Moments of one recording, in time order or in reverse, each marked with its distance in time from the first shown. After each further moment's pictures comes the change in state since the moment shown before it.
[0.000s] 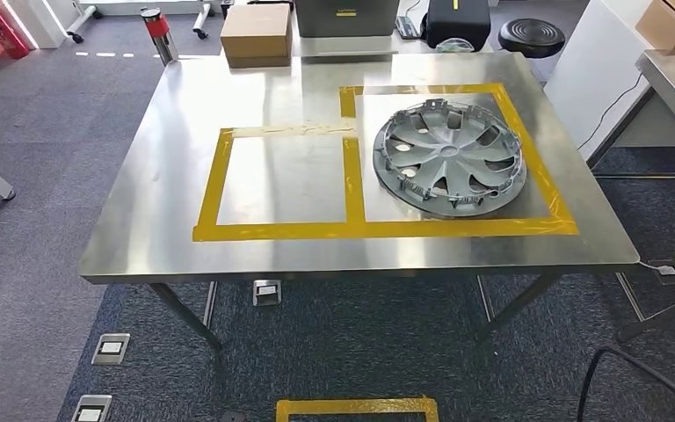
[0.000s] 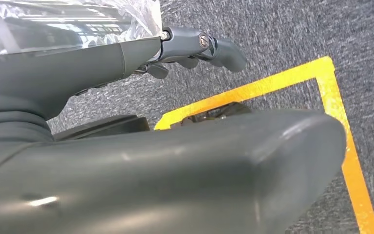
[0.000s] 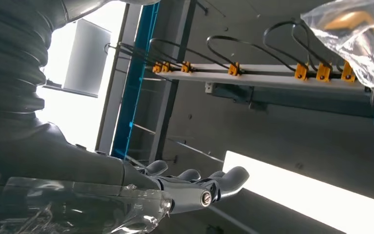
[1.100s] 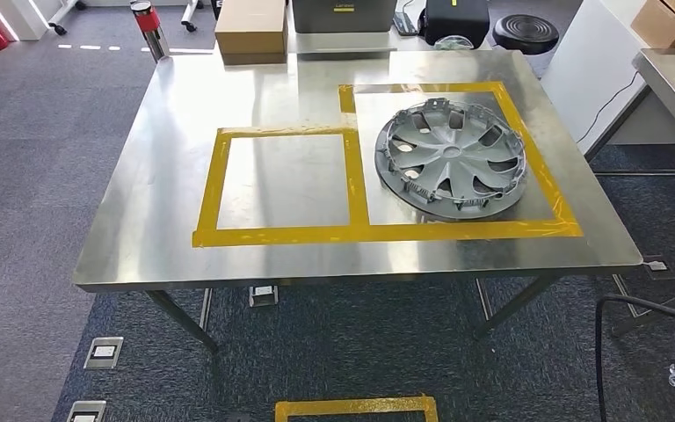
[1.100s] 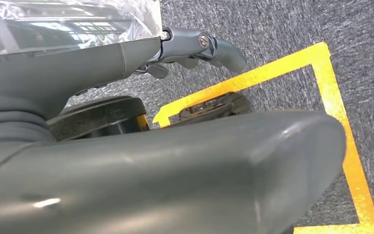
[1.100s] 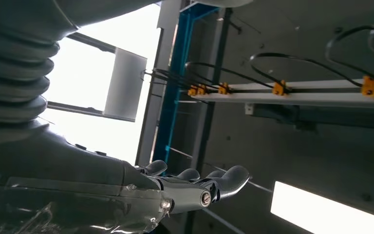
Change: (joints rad) left arm -0.007 -0.026 -0.018 0.000 -0.003 -0.028 0.009; right arm -0.148 0.026 0.090 0.252 -0.133 -0.003 -0.030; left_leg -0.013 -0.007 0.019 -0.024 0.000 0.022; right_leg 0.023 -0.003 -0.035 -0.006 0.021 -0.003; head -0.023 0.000
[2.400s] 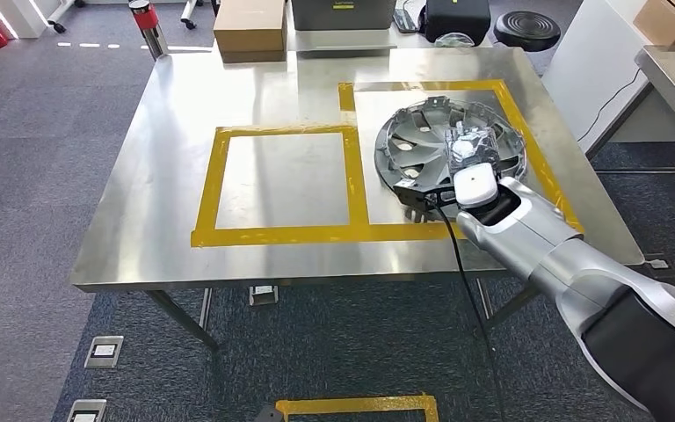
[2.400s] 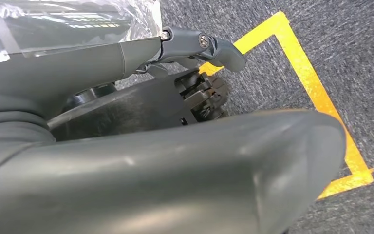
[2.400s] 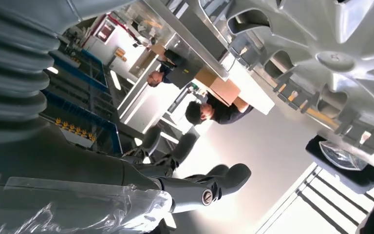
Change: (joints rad) left arm -0.039 -0.055 -0.107 -0.003 -0.066 -0.036 -0.002; right arm -0.090 0.255 0.863 1.554 1.000 0.858 0.370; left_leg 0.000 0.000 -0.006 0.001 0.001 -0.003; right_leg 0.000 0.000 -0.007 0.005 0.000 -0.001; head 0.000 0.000
